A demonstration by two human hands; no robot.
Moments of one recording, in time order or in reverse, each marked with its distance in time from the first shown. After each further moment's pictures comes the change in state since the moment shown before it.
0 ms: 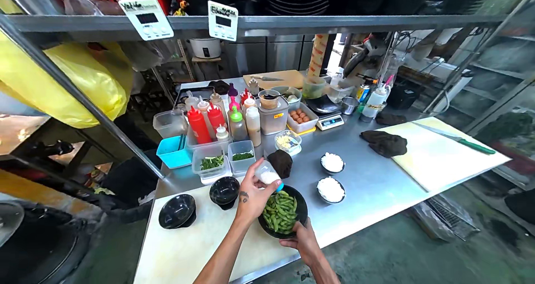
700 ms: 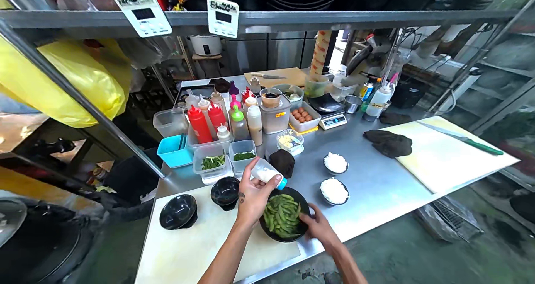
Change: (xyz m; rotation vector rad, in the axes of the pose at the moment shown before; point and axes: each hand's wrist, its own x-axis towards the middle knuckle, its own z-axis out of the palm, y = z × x) left_hand -0.002 0.020 0.003 -0.273 0.072 -0.111; right_hand 0.024 -0.038 -0.038 -0.568 -0.166 -0.192
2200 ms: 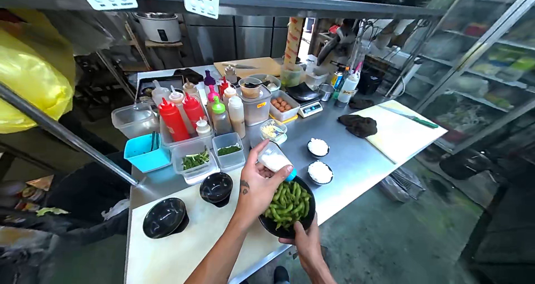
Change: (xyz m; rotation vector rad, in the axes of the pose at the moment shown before) left_hand -0.014 0.045 -0.014 0.059 -0.305 0.128; right_hand -0.085 0.002 0.102 0.601 0.481 -0.133
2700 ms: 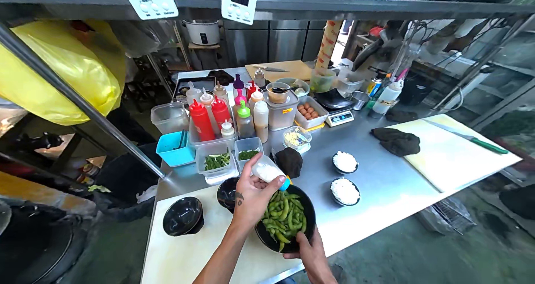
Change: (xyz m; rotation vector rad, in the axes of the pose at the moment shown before) left_hand 0.021 -0.034 -0.037 0.004 0.214 -0.081; right_hand 0.034 0.001 0.024 -0.158 -0.243 0.123
